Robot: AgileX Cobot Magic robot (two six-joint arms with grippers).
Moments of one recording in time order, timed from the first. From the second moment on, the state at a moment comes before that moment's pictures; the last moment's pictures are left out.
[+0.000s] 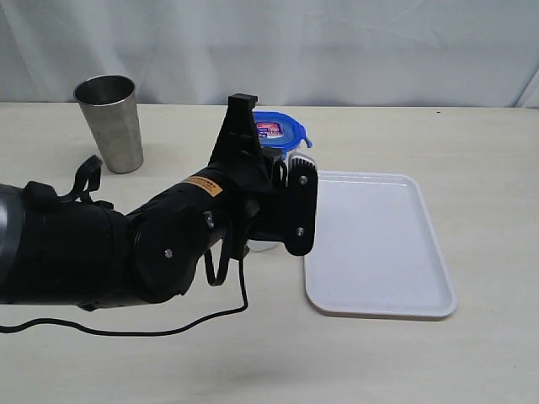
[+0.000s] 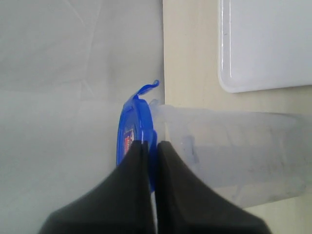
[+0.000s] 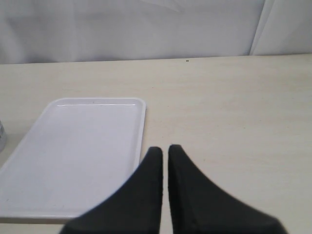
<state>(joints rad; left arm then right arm) -0.95 1.75 -0.85 -0.86 -0.60 2.02 -0.01 0.01 0.00 -0.09 0.34 0.09</state>
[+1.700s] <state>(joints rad) -0.95 1.68 -0.85 -0.93 -0.51 2.01 -0.01 0.01 0.00 -0.09 0.34 0.09</state>
